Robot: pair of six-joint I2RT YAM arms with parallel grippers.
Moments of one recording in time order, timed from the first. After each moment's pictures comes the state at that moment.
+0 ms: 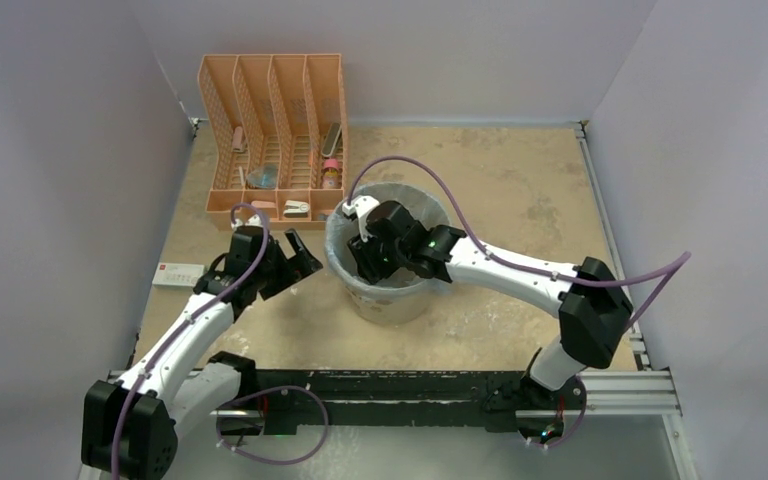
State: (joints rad) left arm -0.26 0.94 0.55 -0.41 0.09 -0.76; right arm 0.96 1.59 1.21 -0.40 0.00 0.21
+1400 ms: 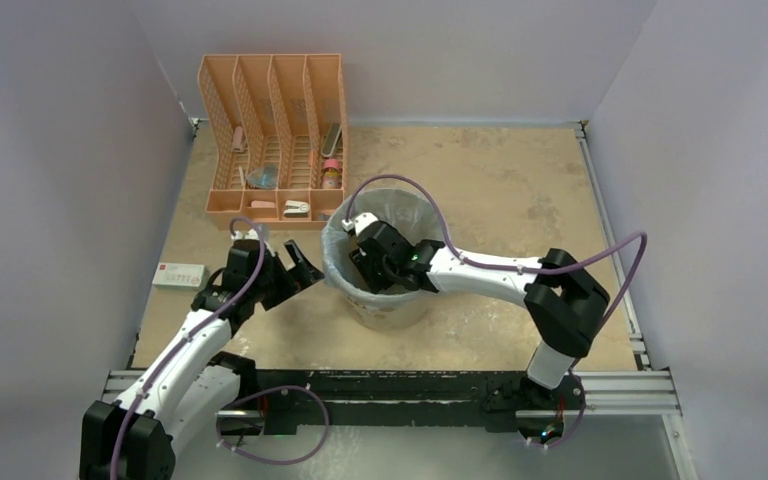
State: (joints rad) left arm -0.26 0.83 0.45 -0.39 0.14 -0.78; right arm 0.99 1.70 1.14 -0.33 0.16 0.27
